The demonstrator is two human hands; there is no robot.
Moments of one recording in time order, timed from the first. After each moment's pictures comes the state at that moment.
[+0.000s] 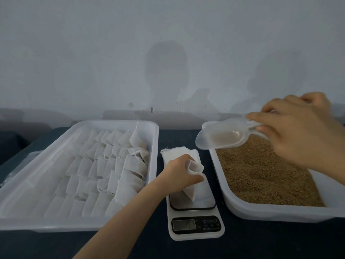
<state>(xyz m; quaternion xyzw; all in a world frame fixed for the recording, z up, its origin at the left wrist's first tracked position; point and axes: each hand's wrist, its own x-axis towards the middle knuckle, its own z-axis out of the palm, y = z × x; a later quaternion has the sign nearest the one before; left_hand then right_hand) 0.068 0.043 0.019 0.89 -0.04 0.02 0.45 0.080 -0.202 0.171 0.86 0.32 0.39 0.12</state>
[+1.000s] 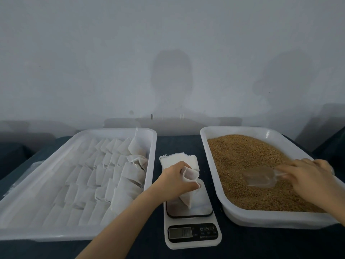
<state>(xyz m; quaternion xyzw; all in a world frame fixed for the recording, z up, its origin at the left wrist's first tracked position) 0.068 0.043 0.015 0.89 -0.04 0.02 0.45 0.149 -0.314 0.037 0.97 0.13 0.17 0.11</state>
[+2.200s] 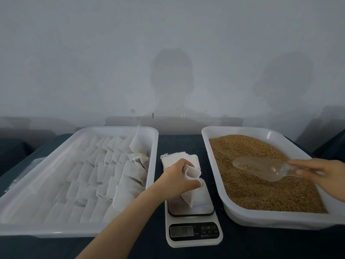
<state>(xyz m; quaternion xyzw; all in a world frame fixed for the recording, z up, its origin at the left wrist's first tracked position) 0.071 0.044 0.012 0.88 -0.04 0.02 0.47 0.133 -0.346 0.062 0.95 0.13 0.07 -0.26</state>
